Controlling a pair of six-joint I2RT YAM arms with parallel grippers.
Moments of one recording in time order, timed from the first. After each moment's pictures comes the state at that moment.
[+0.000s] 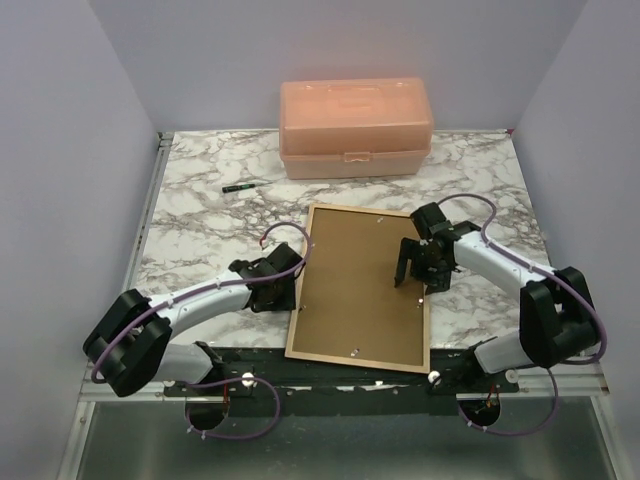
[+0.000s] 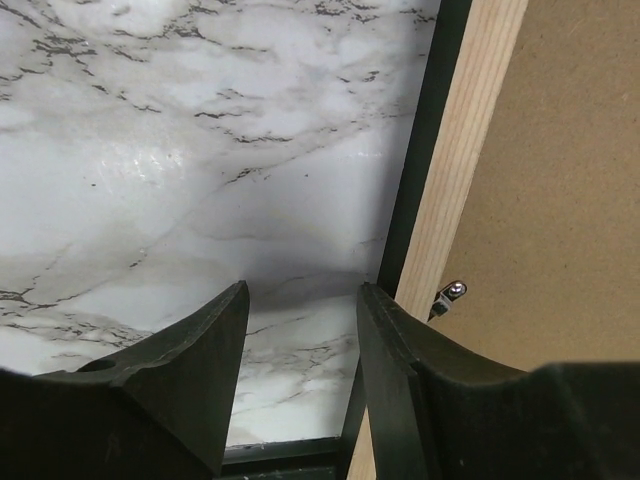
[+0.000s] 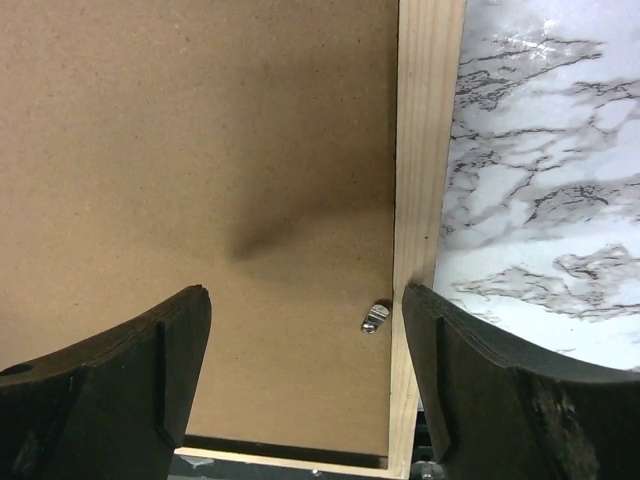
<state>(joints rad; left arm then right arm) -0.77 1.32 0.65 -0.55 -0.14 -0.77 0.39 1.42 0.84 -0.74 -0.01 0.61</state>
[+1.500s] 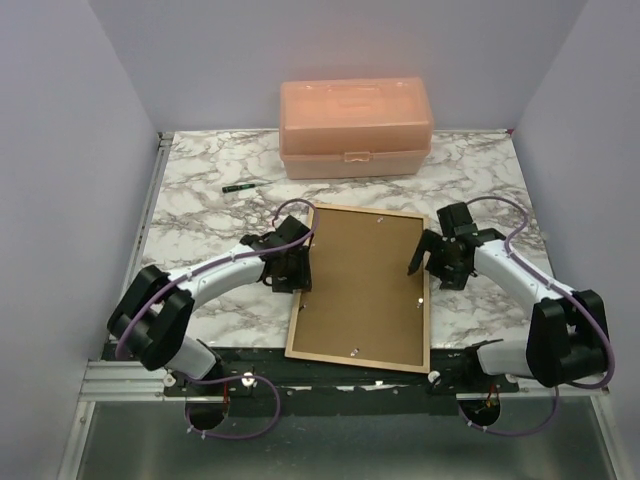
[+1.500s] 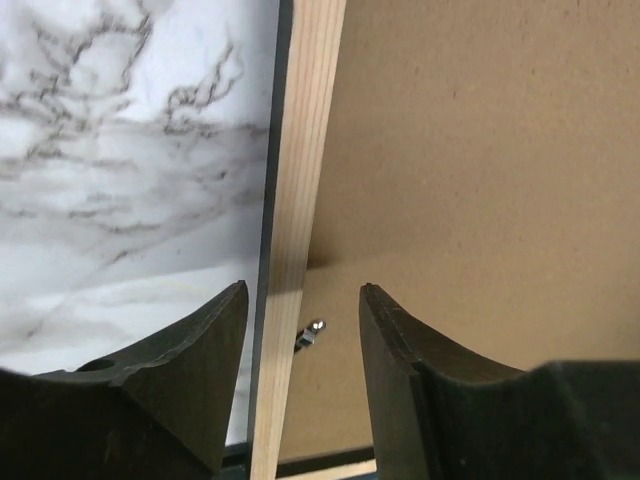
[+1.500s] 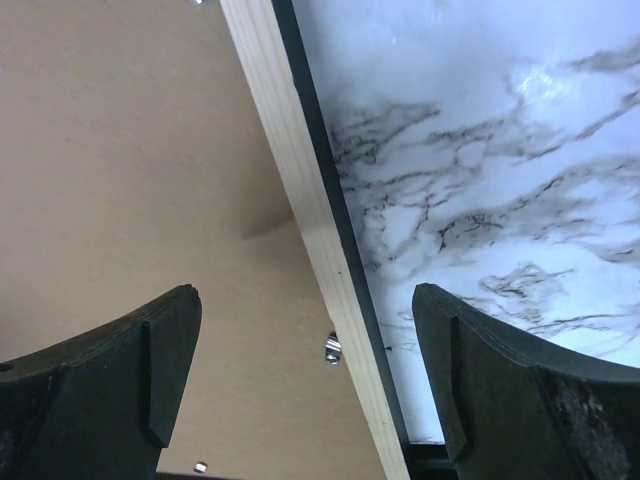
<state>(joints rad) -0.69 1.42 0.83 -0.54 0.03 -0.77 0.24 1.32 0.81 -0.67 0.01 0.64</state>
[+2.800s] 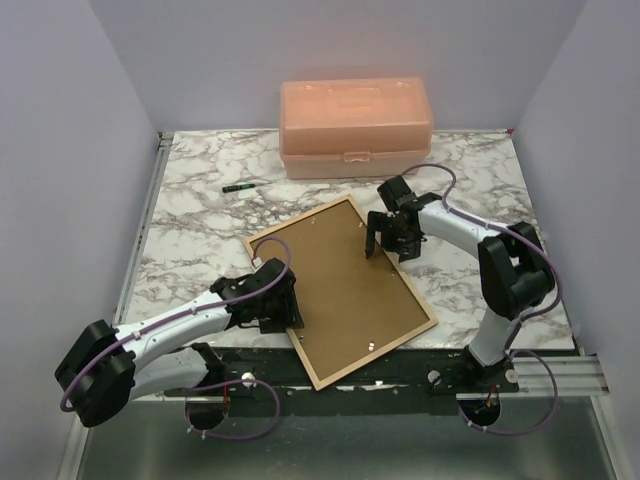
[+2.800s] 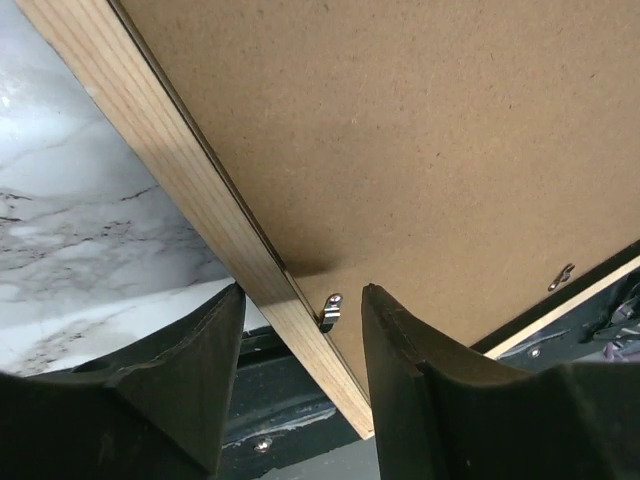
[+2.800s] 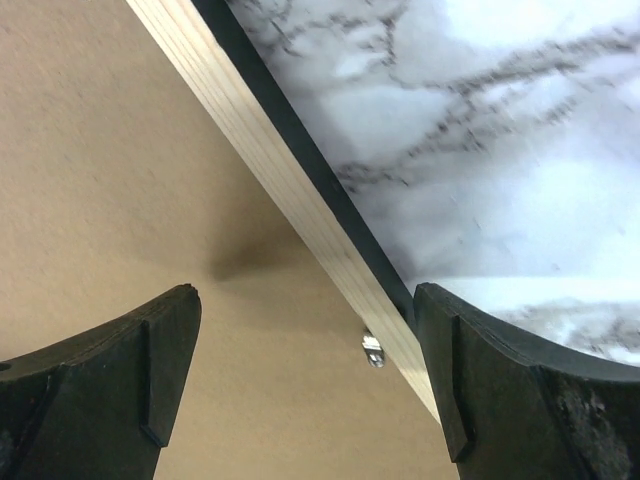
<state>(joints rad) -0.83 1.07 0.52 -0.56 0.06 -1.02 0.48 1.83 1.22 -0.65 -0.02 0.55</state>
